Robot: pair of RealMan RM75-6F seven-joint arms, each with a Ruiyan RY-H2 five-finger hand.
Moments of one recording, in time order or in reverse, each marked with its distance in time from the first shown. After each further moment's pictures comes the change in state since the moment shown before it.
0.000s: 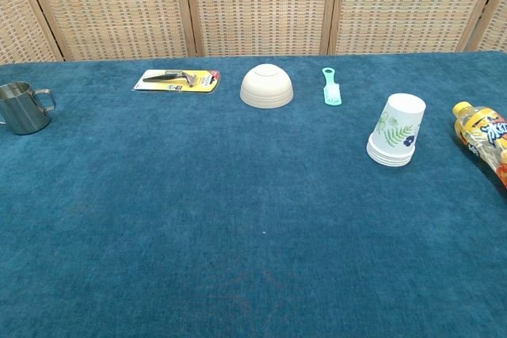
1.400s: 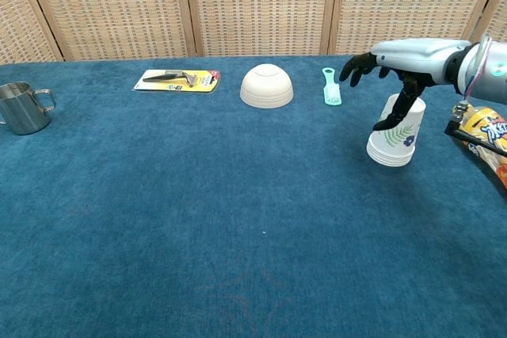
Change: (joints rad) left arm -0.072 -0.083 -0.094 0.062 -0.208 -0.149 0.073; right arm 0.777 -0.300 0.245 0.403 0.623 -0.891 -0.098
